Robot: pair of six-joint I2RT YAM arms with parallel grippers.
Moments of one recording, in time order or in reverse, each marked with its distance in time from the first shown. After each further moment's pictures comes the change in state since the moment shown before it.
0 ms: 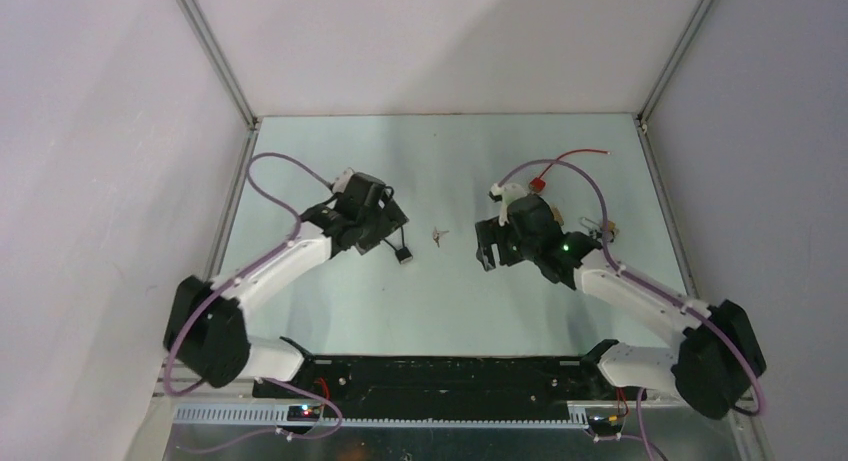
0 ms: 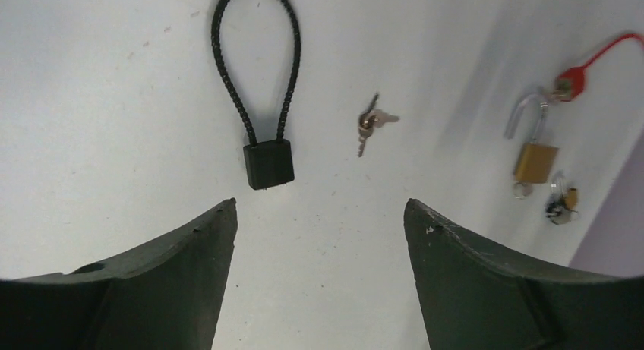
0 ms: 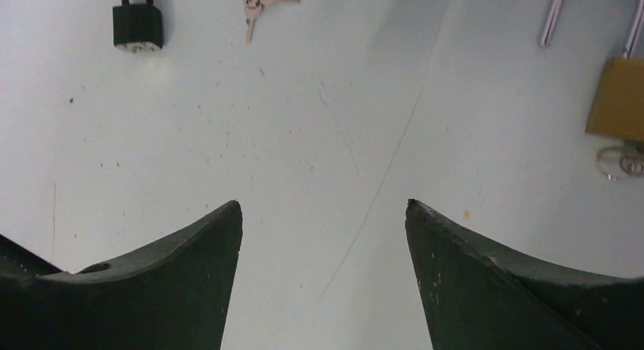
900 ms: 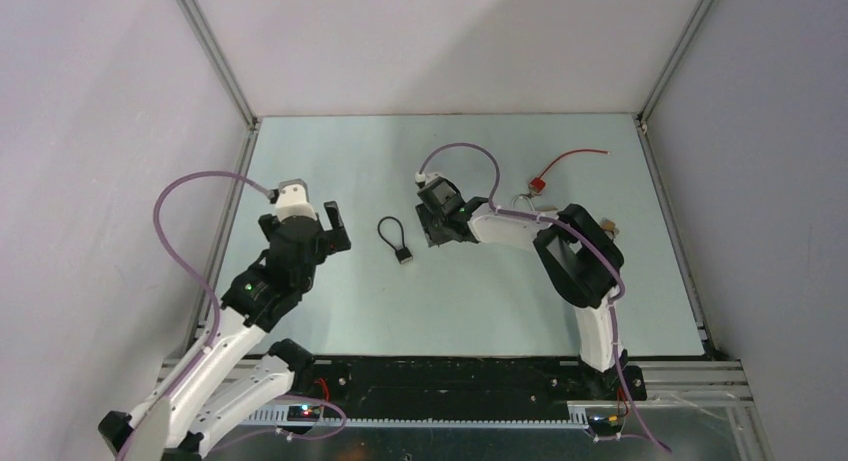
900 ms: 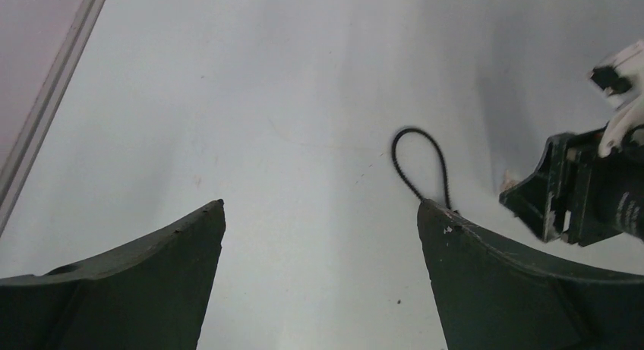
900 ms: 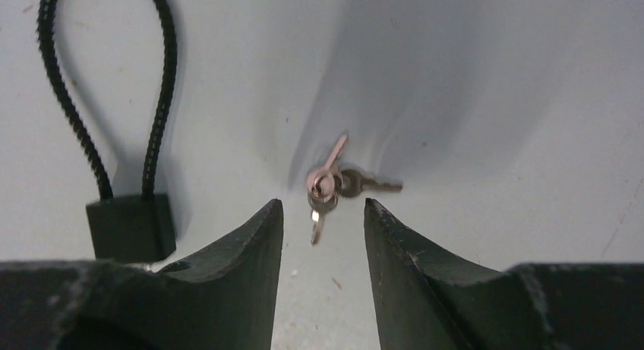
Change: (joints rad) left arm 0.008 -0.709 -0.226 -0.009 -0.420 0.679; right arm 0.122 0.819 0.555 0.083 0.113 0.068
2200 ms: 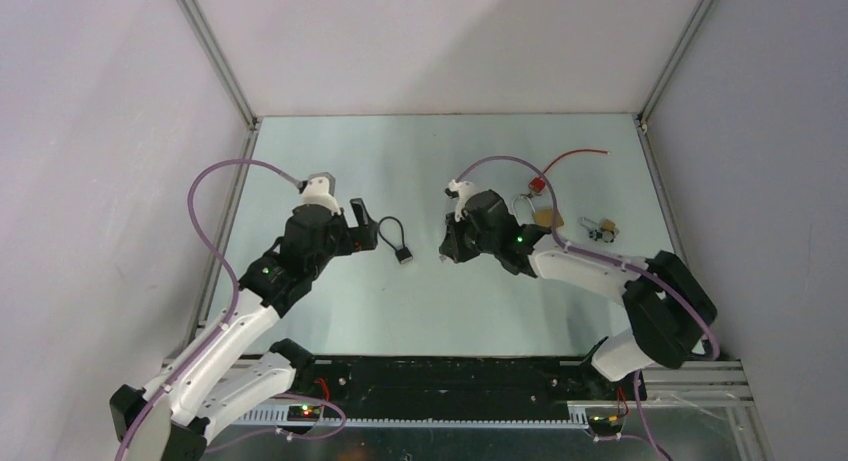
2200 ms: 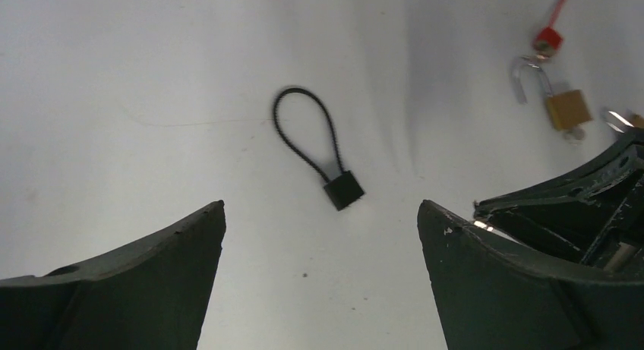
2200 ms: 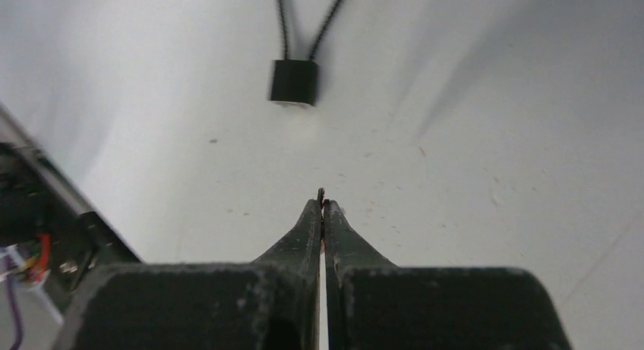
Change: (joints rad) left arm 0.013 0.133 -0.009 0.103 0.314 -0.061; right arm -0.003 -0.452 -0.389 0.158 -0.249 0.063
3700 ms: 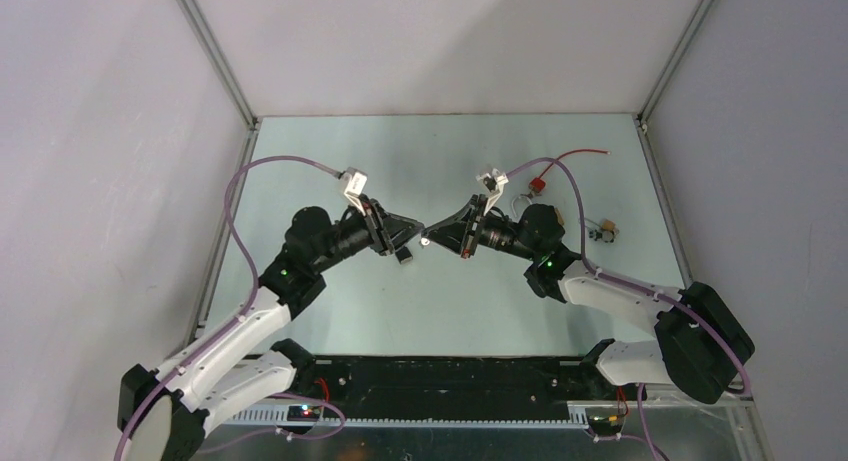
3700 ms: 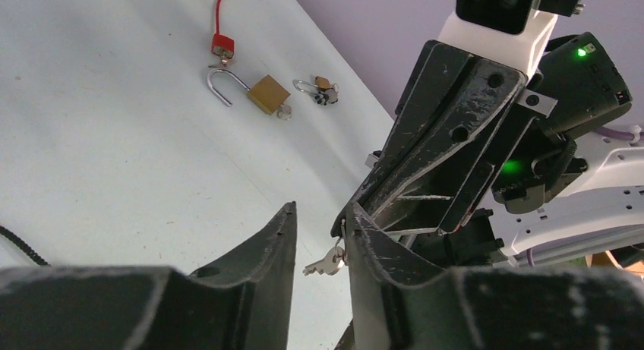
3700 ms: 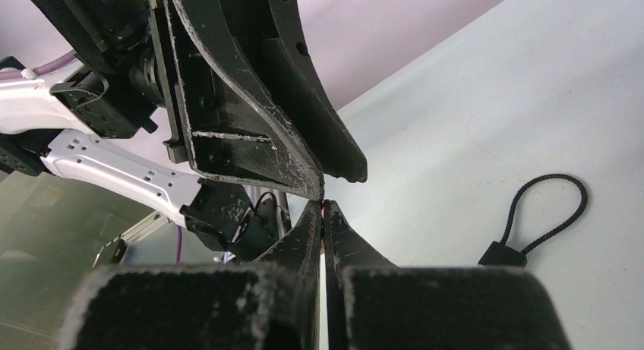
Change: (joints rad) left arm -0.054 0.051 -0.116 0.597 0.649 -0.130; right arm -0.054 -0.251 -0.299 0.893 -0.445 0.226
